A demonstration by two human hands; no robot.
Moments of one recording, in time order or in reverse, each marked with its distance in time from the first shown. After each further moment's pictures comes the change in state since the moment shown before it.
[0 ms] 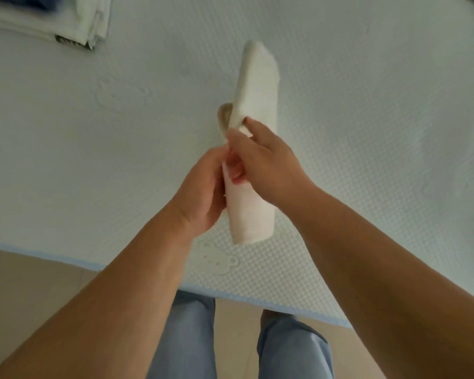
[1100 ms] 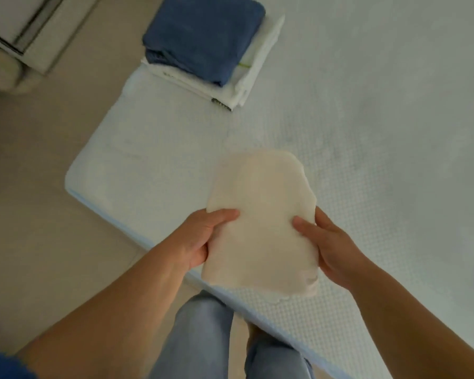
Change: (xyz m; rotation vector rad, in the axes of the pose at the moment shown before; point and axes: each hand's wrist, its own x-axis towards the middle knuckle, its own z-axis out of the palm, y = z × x) left_hand -0.141 0.061 -0.086 -0.240 0.458 -0.163; right_hand -0.043 -0.023 0.032 0.366 -0.441 0.203
